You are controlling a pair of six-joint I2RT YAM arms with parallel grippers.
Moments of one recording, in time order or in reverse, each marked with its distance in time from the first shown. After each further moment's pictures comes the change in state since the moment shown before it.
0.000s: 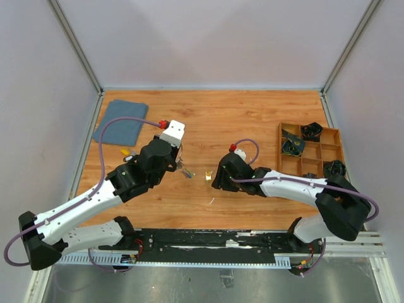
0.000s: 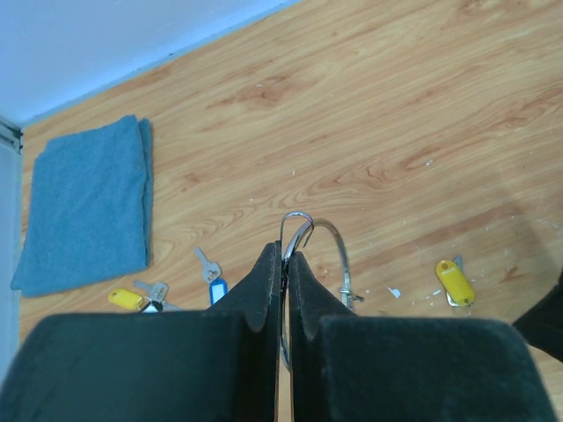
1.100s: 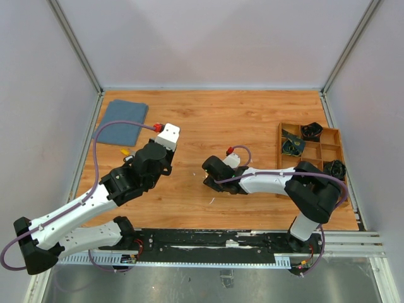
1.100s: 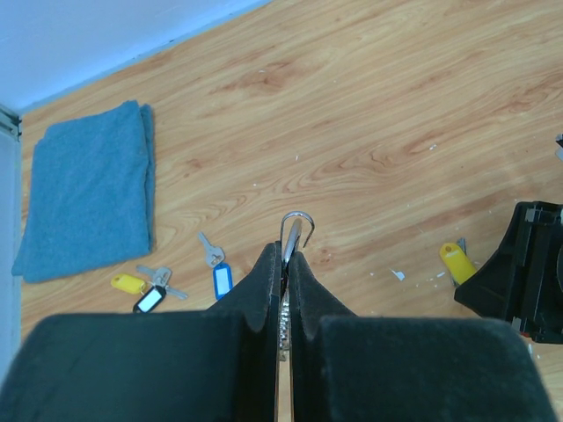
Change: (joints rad) left arm 0.000 -0.079 -0.027 -0.060 0.007 -0.023; right arm 0.098 0.271 0.133 0.059 0.218 0.460
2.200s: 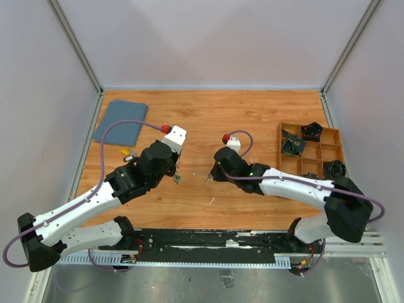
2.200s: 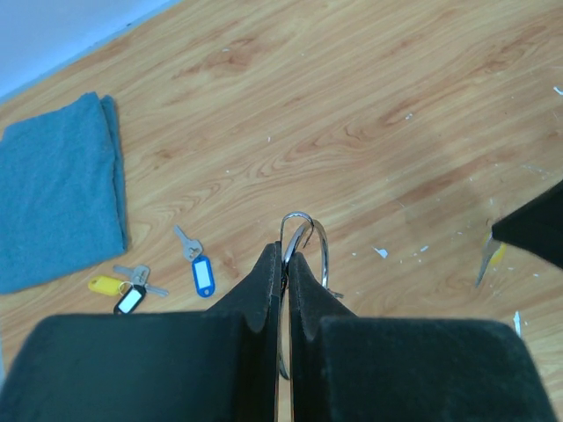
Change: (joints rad) left arm 0.000 0.041 0.002 -0.024 0.072 0.000; right arm -0.017 -0.244 -0.006 -0.036 0.017 -0.502
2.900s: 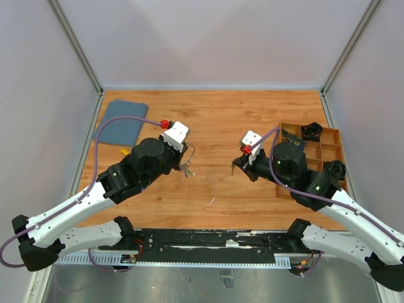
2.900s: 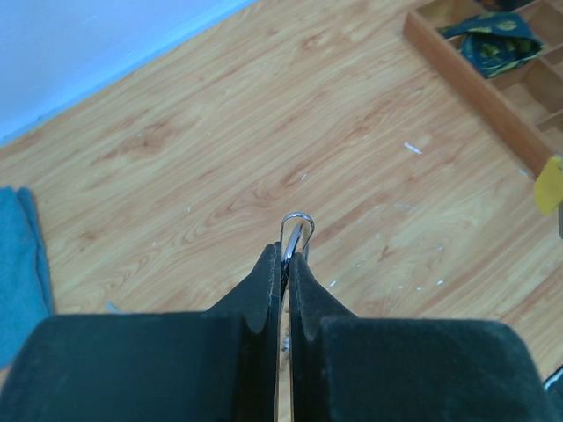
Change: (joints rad) left arm -0.020 -0.014 0.098 0.025 0.216 -0.003; right arm -0.098 -0.601 0.081 -0.263 -0.377 -0.995
